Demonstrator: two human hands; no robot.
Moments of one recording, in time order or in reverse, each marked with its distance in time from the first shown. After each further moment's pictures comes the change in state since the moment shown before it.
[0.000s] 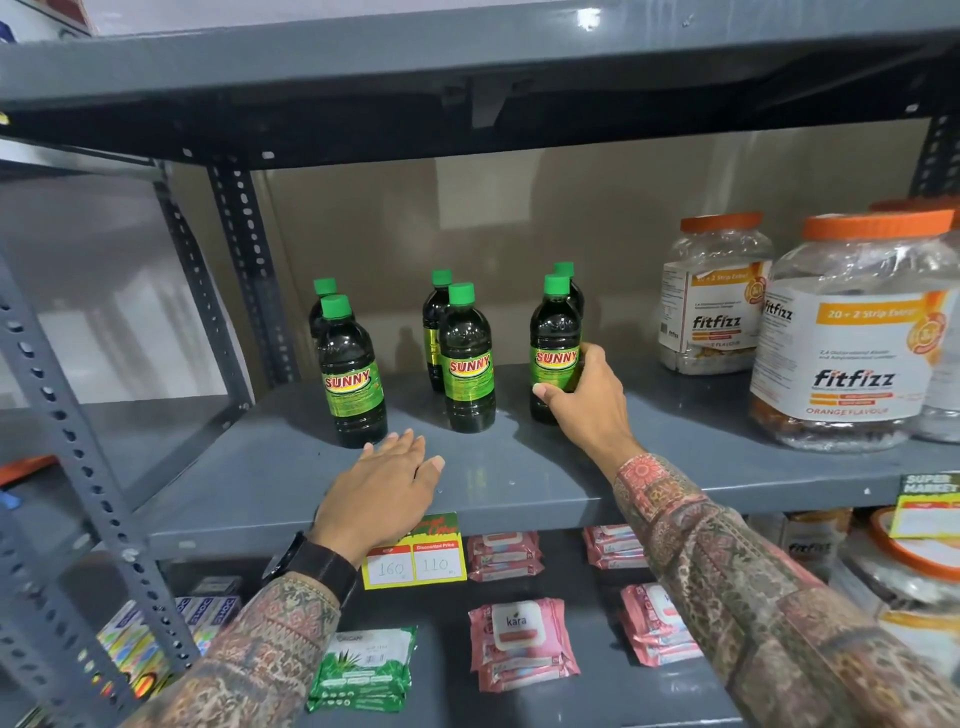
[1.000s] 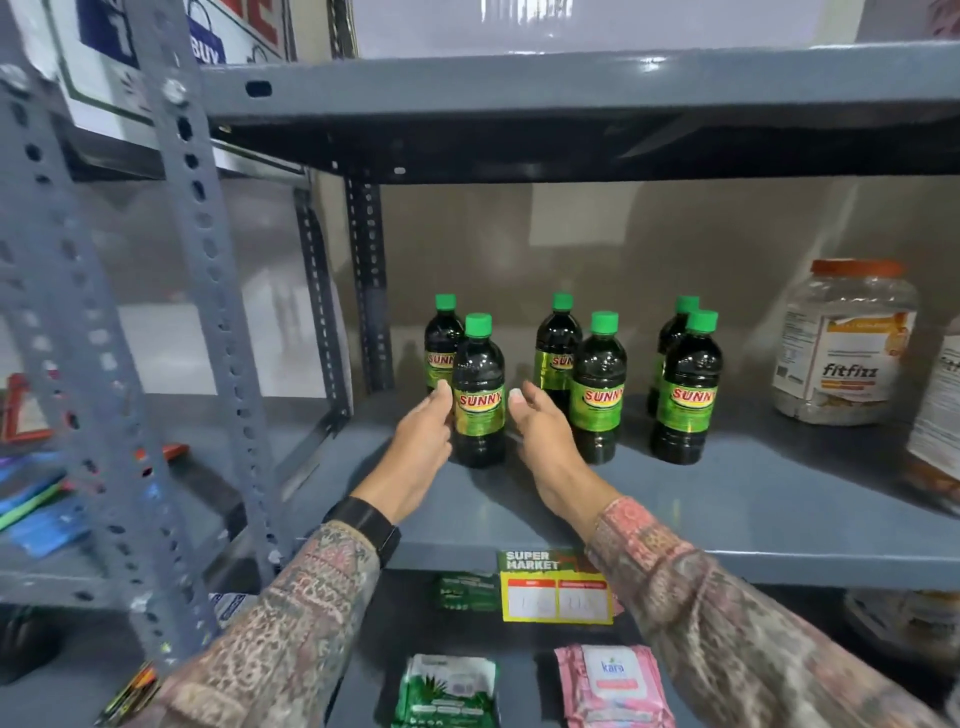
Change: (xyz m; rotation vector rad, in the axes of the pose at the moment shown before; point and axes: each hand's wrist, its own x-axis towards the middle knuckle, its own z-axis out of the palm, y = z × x) left_hand 0.017 -0.077 -0.070 -1.429 0.116 -0.178; right_hand -0.047 -0.121 0.161 0.633 -0.360 0.294
